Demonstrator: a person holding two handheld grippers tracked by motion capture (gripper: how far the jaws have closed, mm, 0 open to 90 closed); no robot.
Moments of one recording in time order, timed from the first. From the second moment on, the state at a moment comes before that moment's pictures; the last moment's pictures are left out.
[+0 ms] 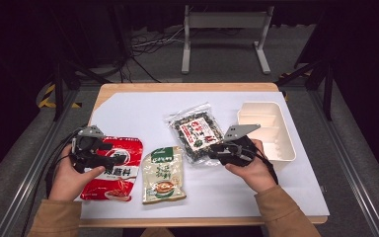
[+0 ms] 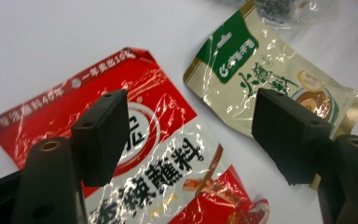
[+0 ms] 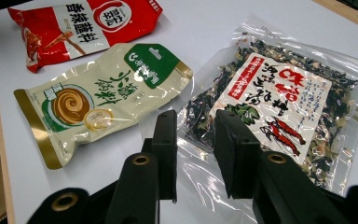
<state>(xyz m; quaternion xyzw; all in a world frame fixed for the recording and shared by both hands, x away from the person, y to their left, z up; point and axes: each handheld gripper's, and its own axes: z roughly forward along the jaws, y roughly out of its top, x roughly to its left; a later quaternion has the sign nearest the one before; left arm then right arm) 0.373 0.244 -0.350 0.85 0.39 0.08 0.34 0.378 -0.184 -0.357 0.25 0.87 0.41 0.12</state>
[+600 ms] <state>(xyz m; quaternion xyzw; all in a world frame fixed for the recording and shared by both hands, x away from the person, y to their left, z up) 0.369 0.243 -0.347 0.86 0.36 0.08 0.36 0.385 -0.167 -0.356 0.23 0.89 0.38 0.10</state>
